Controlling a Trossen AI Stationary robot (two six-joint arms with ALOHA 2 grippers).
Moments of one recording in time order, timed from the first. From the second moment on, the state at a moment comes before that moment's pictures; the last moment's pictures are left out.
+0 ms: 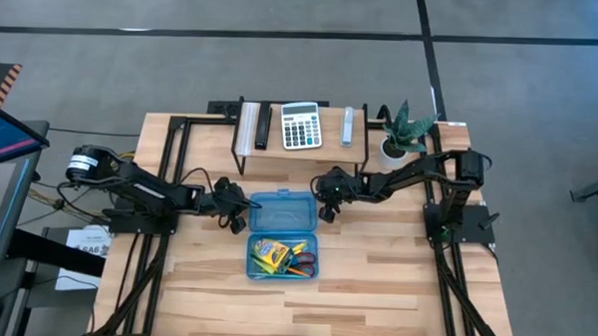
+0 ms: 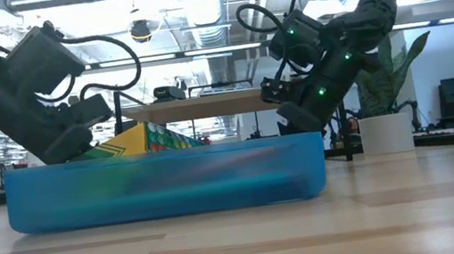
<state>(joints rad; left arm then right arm) -0.01 1.38 0.23 0.35 -0.29 -0.38 -0.17 1.83 0.76 0.29 0.05 0.11</state>
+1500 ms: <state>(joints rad) -0.07 1.37 0.23 0.55 -0.29 -0.25 -0.11 1.69 0.76 0.33 0.04 0.09</state>
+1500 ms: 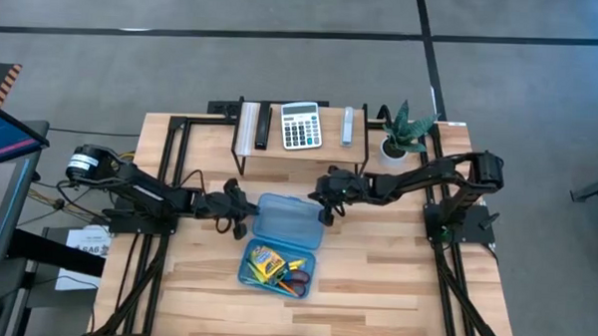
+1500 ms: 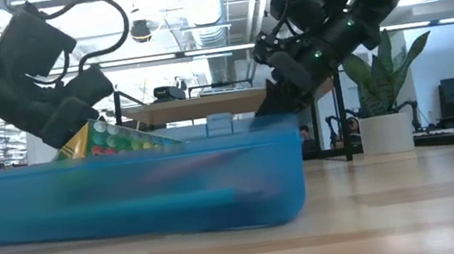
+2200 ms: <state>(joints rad) -0.11 1.37 0.23 0.71 -0.21 -0.14 -0.04 1.59 0.76 0.35 -0.11 0.09</state>
